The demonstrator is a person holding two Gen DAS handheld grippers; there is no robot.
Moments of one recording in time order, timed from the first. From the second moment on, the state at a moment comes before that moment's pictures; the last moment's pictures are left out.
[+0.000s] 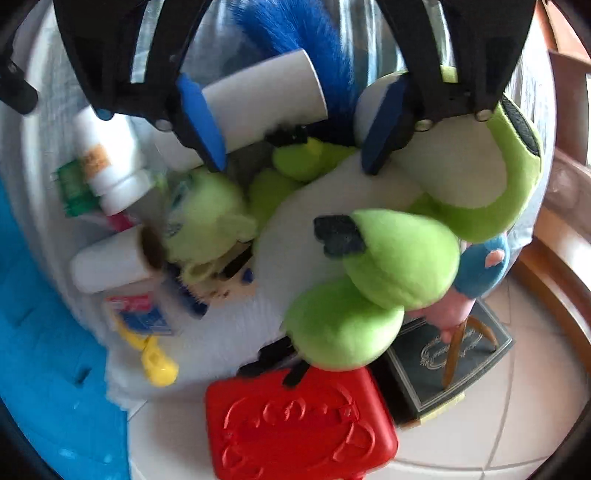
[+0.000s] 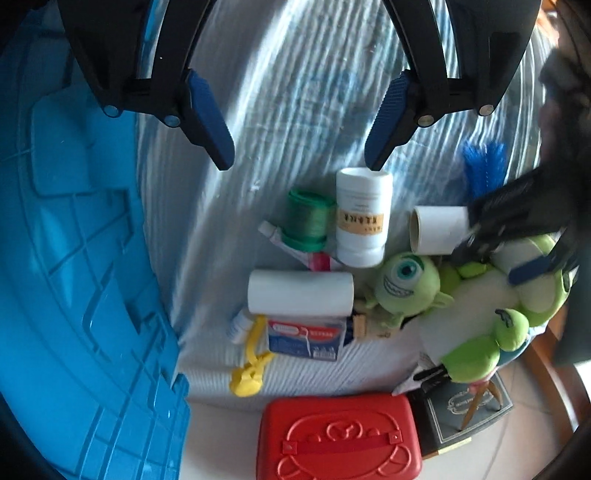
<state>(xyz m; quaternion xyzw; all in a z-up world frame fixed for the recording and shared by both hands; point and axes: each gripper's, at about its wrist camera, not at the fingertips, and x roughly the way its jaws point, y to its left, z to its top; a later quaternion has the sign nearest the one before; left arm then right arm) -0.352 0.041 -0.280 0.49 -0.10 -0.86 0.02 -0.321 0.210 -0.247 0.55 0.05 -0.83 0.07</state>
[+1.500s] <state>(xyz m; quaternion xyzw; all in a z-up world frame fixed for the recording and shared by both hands) -0.303 0.010 -0.302 0.54 0.00 -0.84 -0.04 -0.373 0.172 -0.310 0.57 0.01 -0.81 0.15</state>
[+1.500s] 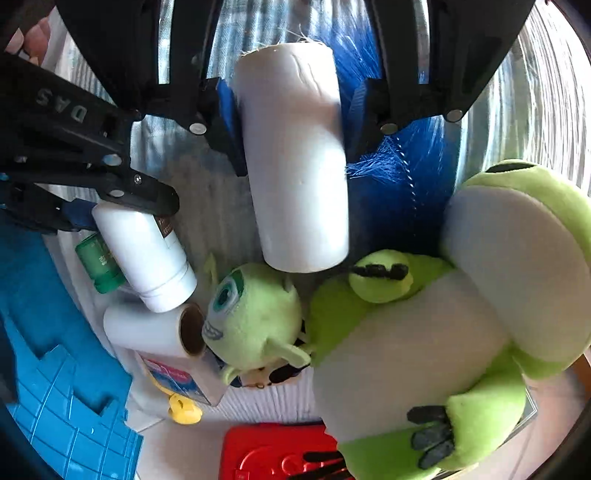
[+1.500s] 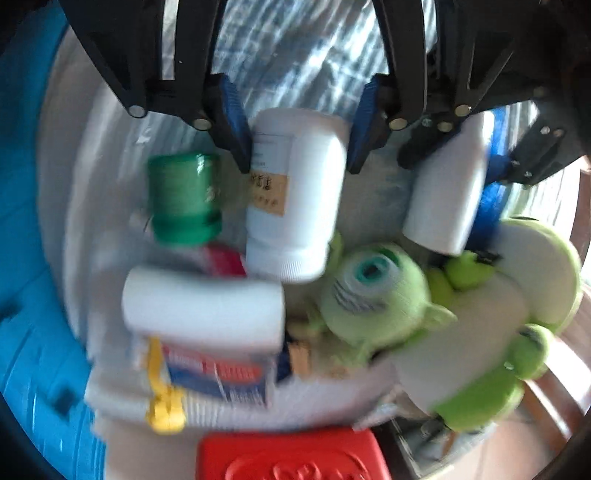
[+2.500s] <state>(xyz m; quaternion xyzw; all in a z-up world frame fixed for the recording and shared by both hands) -0.208 0.010 -0.135 0.40 -0.02 -0.91 -0.04 -0.254 0.164 -0.135 0.41 0.02 -0.90 0.14</state>
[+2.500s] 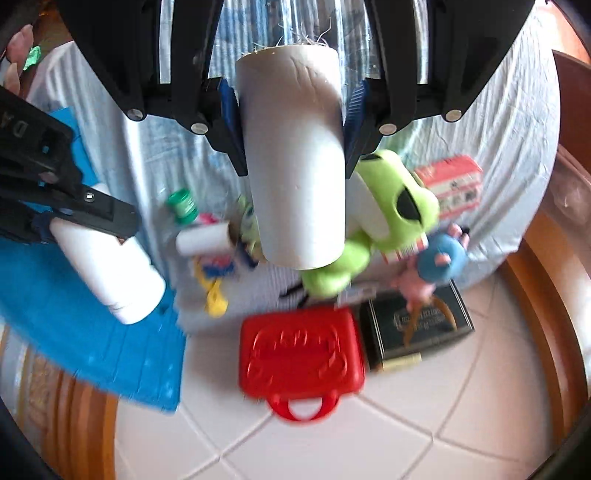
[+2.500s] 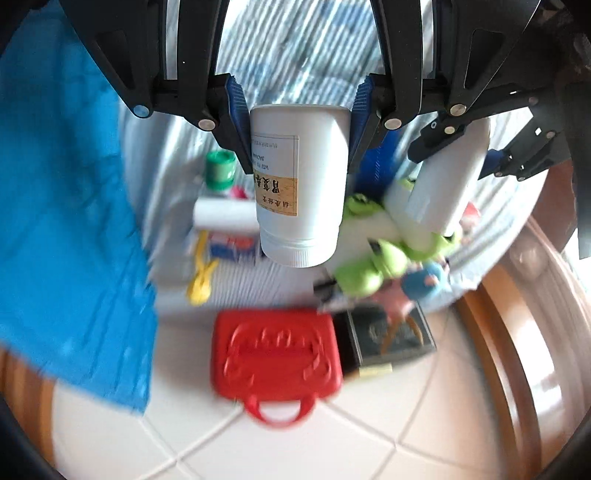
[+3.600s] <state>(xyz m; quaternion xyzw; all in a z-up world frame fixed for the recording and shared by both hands) -0.184 0.423 -0.030 0.37 -0.05 -0.92 -0.12 -0.169 0.591 -0.044 0.33 0.00 -0.94 0.02</state>
